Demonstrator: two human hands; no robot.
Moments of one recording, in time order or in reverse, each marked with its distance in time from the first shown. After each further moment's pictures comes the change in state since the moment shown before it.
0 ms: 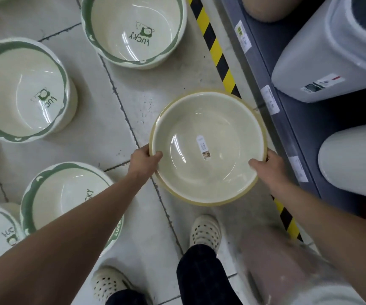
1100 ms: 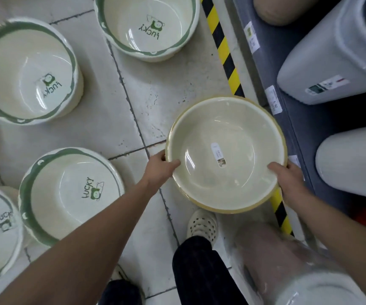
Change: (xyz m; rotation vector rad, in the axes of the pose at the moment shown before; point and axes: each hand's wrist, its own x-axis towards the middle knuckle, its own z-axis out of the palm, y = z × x) left_hand -0.046 -0.017 0.016 -0.271 -0.164 -0.113; right_hand -0.027 0.030 -0.019 0.348 0.074 0.159
